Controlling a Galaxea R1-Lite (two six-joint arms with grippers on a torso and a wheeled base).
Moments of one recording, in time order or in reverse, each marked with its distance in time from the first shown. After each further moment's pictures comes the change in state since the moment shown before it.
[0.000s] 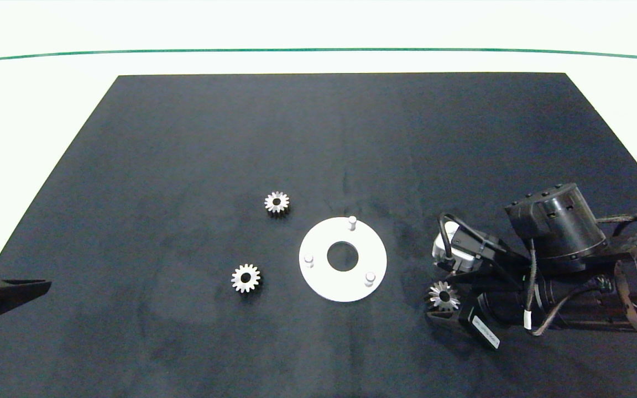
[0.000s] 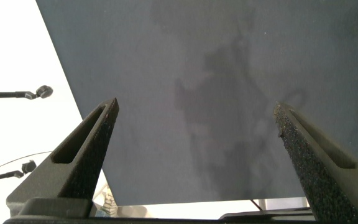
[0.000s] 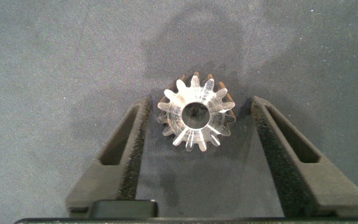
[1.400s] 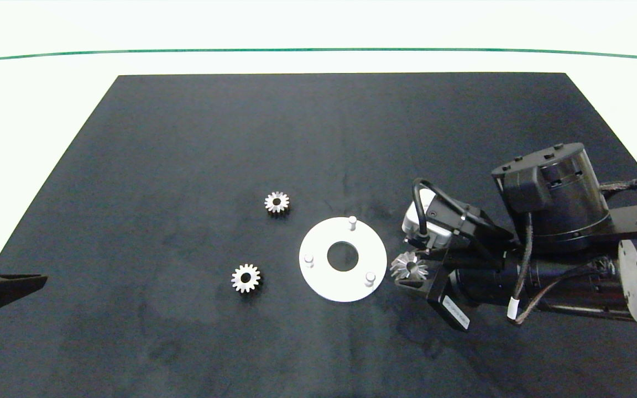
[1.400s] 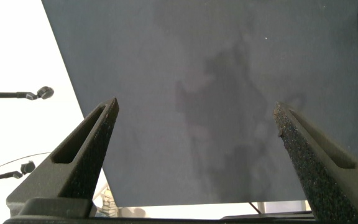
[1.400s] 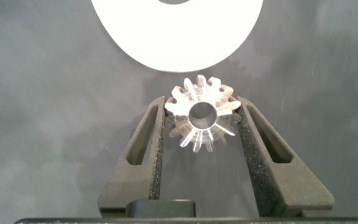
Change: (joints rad) left arm 0.008 -0.007 -0.010 -0.003 0.000 -0.006; right arm 0.159 -0.009 -0.152 0.004 -0.064 0.005
